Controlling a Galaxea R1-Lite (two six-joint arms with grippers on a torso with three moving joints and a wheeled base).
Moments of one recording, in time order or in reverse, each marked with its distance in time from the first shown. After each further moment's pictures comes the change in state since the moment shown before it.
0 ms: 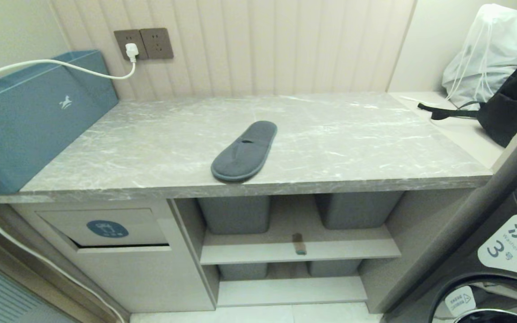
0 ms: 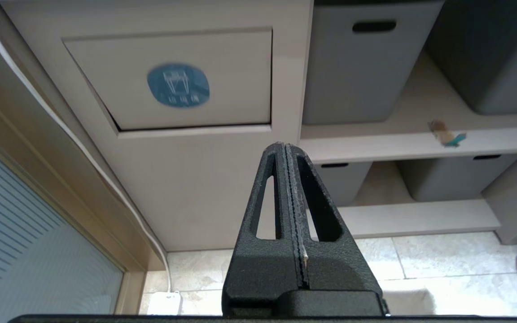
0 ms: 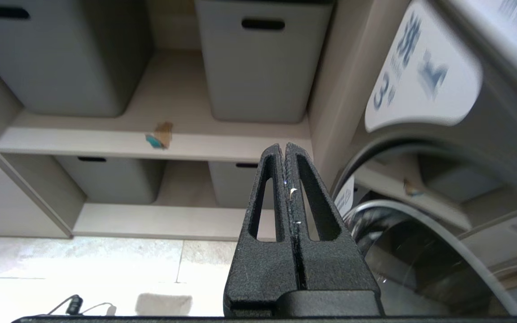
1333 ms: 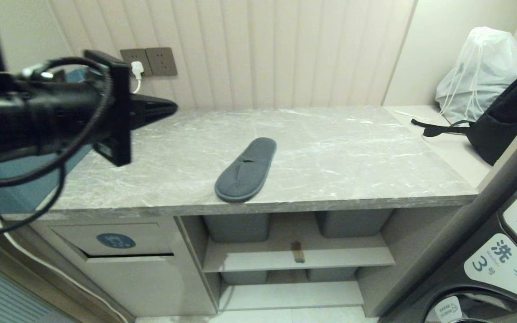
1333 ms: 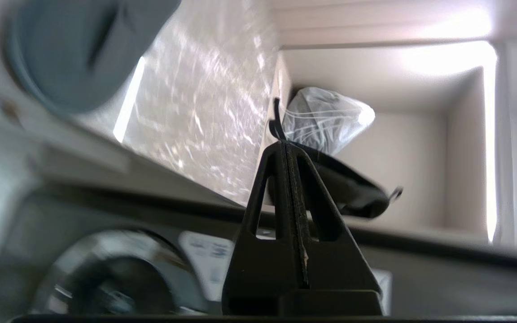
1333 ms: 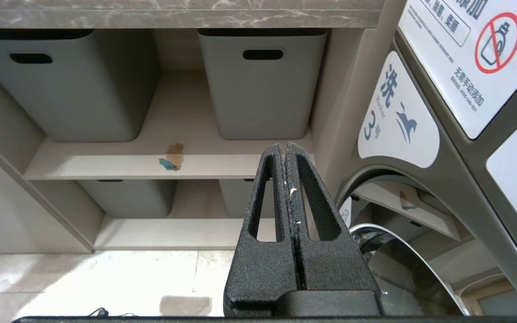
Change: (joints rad) left arm -0.530 1.432 -1.254 -0.052 0.011 -1.358; right arm 0.000 0.000 0.000 -0.004 -0.008 0.055
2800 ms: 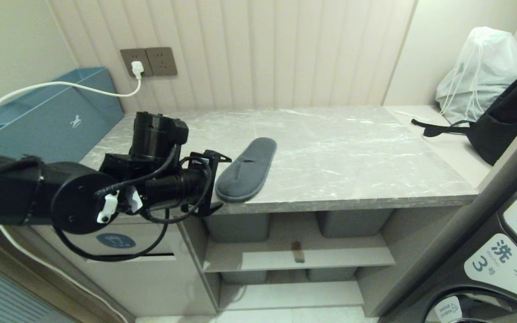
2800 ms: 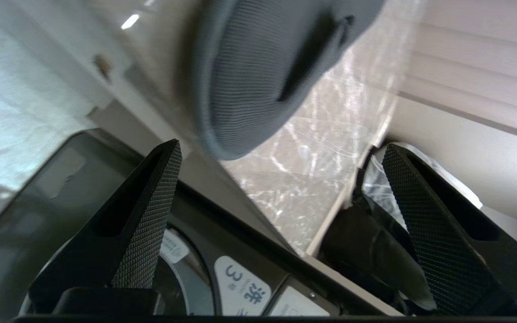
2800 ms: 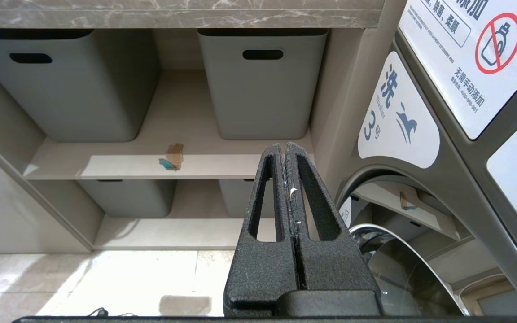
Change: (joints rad) left arm -0.014 0.360 0.105 -0.165 0.043 -0.225; right arm 0.000 0.000 0.000 0.000 0.000 0.000
